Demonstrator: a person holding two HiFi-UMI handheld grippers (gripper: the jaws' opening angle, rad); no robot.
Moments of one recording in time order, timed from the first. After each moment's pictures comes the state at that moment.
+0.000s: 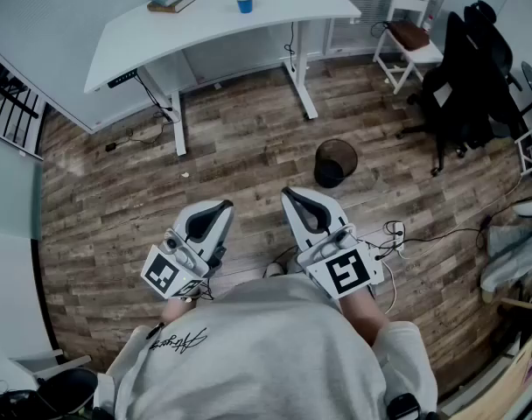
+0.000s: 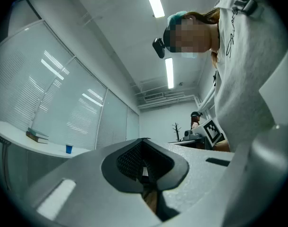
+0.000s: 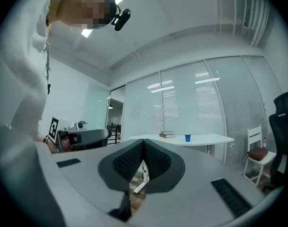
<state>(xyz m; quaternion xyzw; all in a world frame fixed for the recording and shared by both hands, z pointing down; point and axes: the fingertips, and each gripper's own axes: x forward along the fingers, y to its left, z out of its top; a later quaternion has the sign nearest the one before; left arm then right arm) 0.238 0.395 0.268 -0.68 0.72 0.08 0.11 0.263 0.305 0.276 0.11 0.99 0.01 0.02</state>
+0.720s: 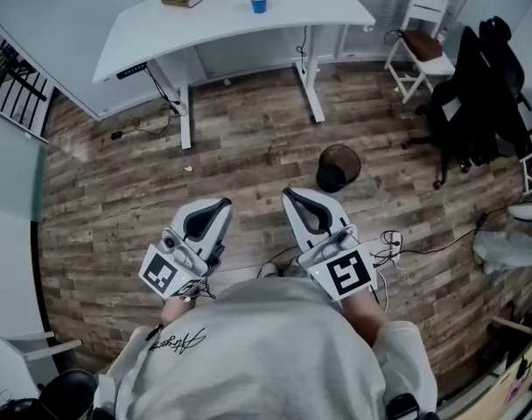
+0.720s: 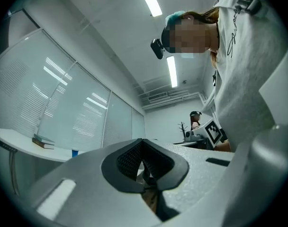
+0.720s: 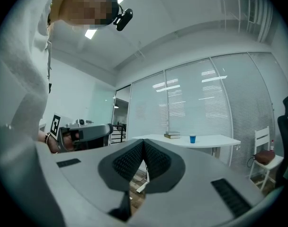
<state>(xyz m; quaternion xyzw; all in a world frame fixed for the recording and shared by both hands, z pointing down) 0.232 0.387 0.252 -0.65 0.75 0.07 0.13 0.253 0.295 0.265 0.15 0.99 0.02 0.01</state>
